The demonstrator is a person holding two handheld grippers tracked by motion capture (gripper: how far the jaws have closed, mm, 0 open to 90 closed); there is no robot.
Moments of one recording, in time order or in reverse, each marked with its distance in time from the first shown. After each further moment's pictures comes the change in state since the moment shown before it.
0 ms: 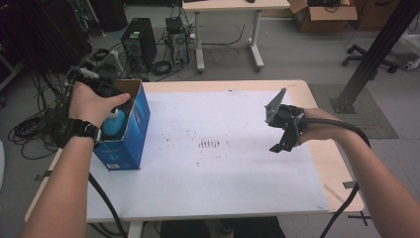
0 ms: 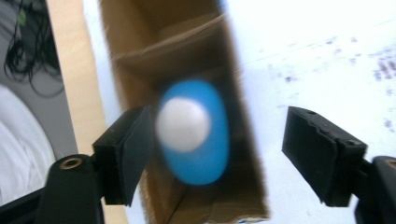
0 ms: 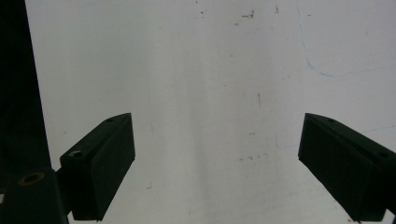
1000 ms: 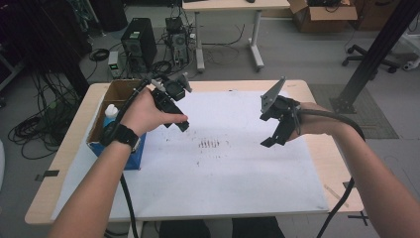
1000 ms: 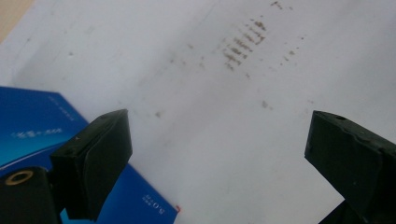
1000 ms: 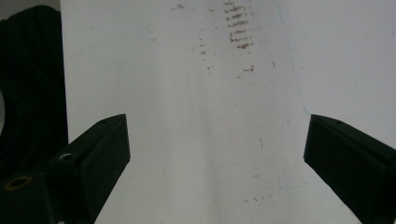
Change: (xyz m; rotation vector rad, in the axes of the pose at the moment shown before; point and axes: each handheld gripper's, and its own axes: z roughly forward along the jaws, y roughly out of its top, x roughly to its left) left arm -0.124 0.019 0.026 0.000 -0.241 0.514; right arm -0.004 0.020 -0.015 -0.142 0.044 0.013
